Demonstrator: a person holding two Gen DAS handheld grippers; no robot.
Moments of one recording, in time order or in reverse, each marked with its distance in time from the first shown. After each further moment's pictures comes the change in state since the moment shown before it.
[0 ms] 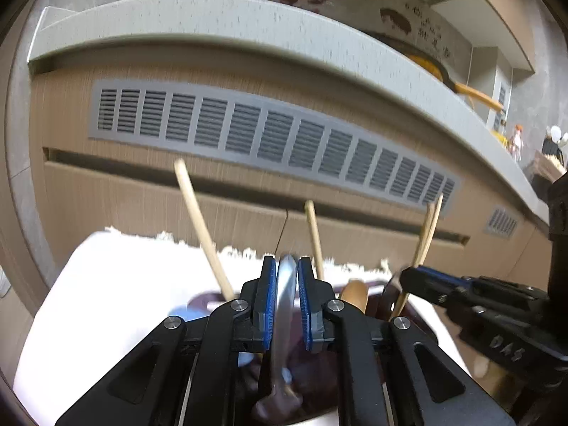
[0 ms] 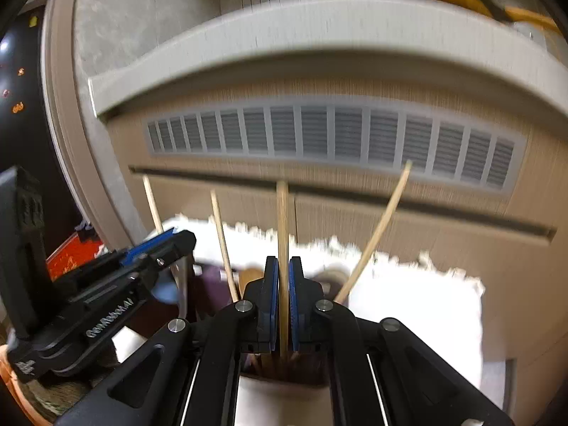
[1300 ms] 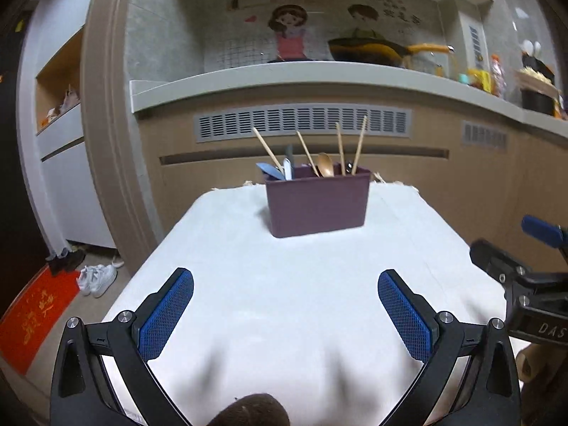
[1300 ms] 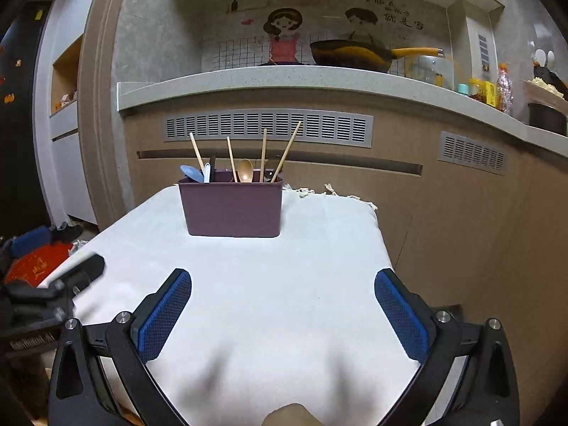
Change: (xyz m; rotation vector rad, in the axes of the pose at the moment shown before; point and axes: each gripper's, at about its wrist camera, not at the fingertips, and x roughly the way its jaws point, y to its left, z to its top) left arm -0.278 -0.078 -0.167 0.220 -0.037 0.290; right arm -0.247 0.056 -0.203 0.012 -0.207 -0.234
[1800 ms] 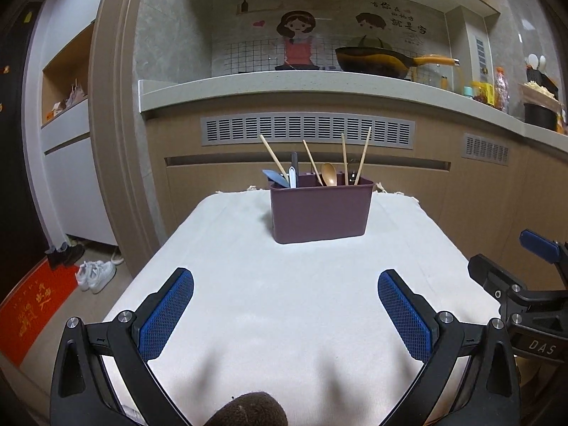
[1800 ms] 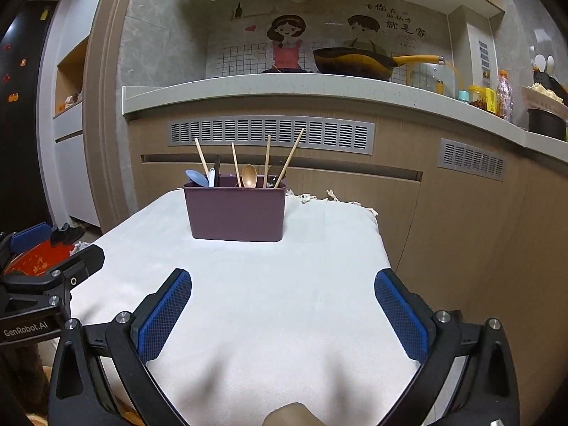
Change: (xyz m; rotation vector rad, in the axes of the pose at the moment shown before) left arm -0.007 0.009 0.007 -0.050 -0.020 -0.002; right arm -0.007 0.000 0.000 -0.011 -0.018 0.002
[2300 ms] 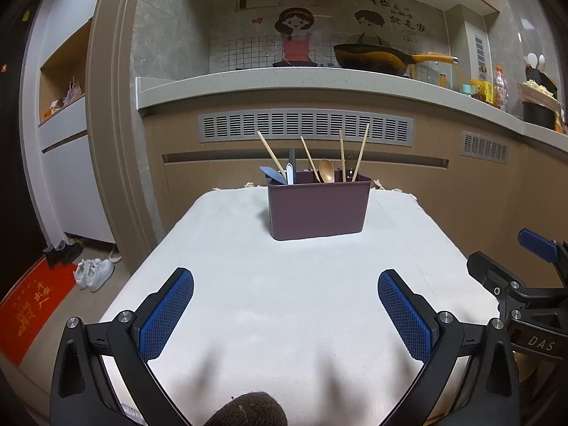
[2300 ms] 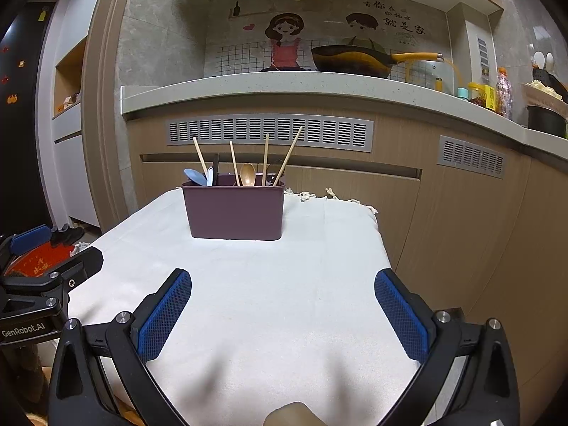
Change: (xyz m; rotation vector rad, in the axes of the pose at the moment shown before) left arm 0.002 -0.001 -0.001 0.006 0.011 -0.008; right arm 0.000 -0.003 0.000 0.009 0.006 -0.001
